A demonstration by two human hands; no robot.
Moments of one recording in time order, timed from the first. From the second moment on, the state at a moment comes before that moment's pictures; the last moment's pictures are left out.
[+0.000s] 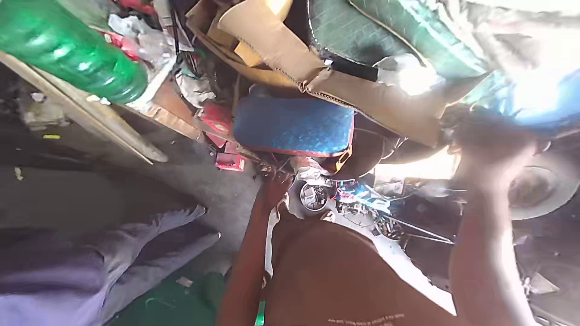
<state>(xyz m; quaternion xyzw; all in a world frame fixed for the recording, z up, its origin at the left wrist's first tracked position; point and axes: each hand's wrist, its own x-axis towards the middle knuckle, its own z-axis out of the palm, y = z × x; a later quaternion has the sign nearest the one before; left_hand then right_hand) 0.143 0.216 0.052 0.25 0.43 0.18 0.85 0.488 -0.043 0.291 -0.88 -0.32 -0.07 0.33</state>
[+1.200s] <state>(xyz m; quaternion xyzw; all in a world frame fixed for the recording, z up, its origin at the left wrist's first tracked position) 0.260 0.357 0.076 0.25 0.50 0.33 0.76 0.340 -0.088 0.142 -0.90 -0.17 0.27 0.28</state>
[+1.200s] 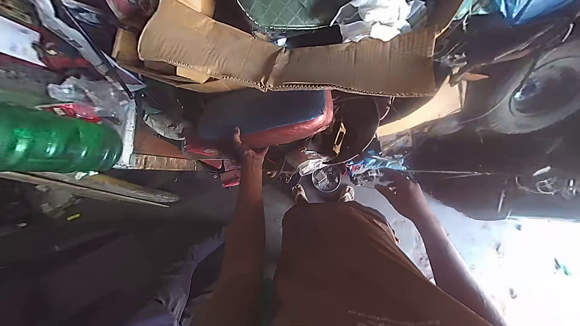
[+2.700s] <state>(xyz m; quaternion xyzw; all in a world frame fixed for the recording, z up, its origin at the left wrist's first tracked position) -0.152 0.225 0.041 0.22 0.49 0.55 0.64 0.222 0.178 0.062 -0.61 -0.19 0.68 0.34</state>
